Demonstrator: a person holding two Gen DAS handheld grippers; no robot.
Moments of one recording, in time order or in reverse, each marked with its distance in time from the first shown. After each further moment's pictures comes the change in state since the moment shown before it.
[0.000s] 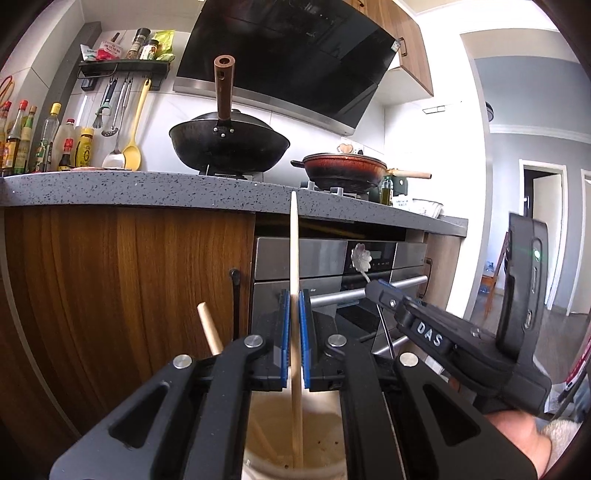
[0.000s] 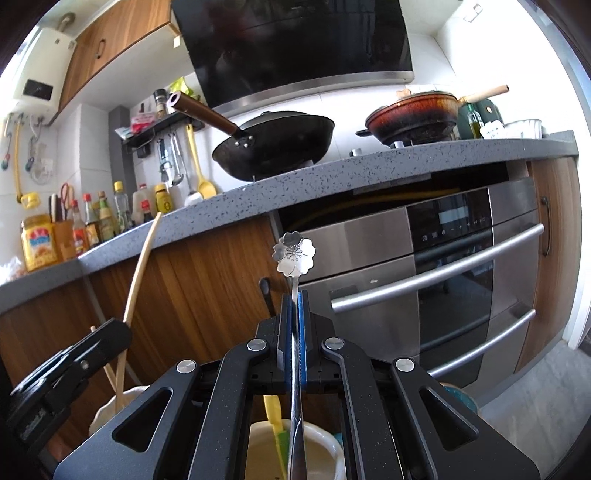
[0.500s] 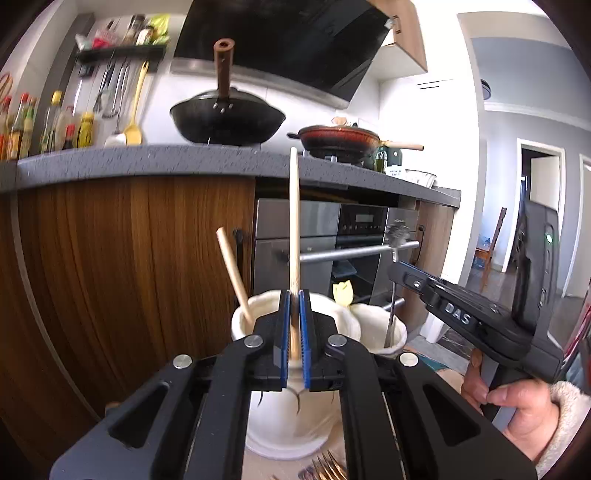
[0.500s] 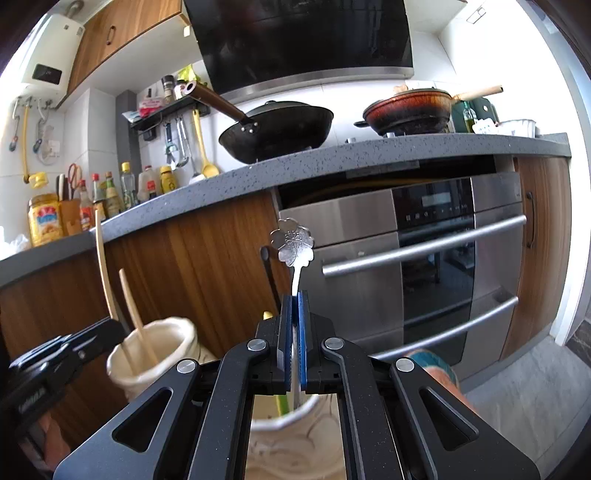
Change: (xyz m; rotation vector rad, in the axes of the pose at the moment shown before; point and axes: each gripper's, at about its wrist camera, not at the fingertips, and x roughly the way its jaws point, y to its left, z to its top) left arm -0.037 0.004 -0.021 -0.003 0.128 -0.017; right arm -0.050 -0.002 -0.026 -0.028 0.057 -0.011
